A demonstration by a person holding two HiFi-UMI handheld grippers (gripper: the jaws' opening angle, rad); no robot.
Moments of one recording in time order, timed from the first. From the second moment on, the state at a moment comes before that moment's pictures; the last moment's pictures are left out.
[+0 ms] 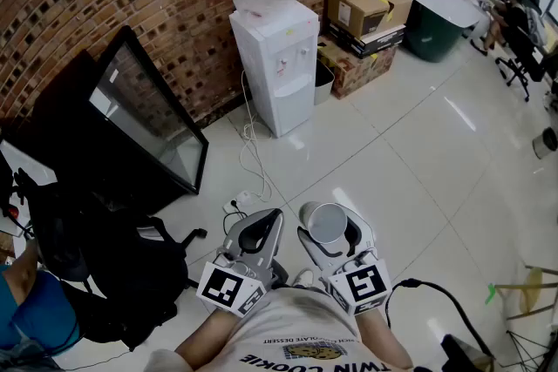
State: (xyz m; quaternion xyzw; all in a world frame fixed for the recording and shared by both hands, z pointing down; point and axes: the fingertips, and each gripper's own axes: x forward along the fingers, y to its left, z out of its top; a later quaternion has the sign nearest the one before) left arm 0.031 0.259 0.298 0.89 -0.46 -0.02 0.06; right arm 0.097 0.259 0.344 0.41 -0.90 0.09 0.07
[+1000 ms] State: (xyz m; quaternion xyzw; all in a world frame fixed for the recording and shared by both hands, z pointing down) left arm 0.031 0.153 0.323 0.89 -0.44 -0.03 0.08; right arm 0.087 0.158 0.359 0.41 -0.90 0.10 0.08
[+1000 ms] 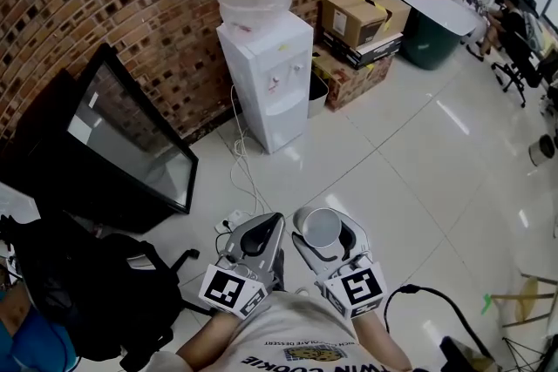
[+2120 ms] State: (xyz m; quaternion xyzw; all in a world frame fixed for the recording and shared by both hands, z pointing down) left arm -0.061 -0.080 0.326 0.90 -0.42 -0.04 0.11; right arm -0.011 -0.067 0.350 0.43 -0.89 0.09 0.13
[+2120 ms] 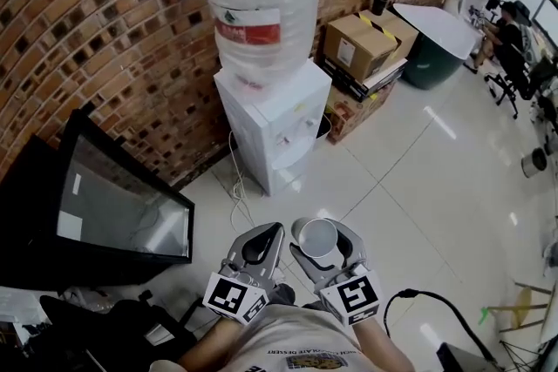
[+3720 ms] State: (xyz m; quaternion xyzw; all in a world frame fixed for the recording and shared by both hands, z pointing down) left arm -0.040 -0.228 0.449 0.88 -0.46 0.00 0.15; right arm -0.024 -0.268 0.510 0.41 -0.89 0.09 0.19
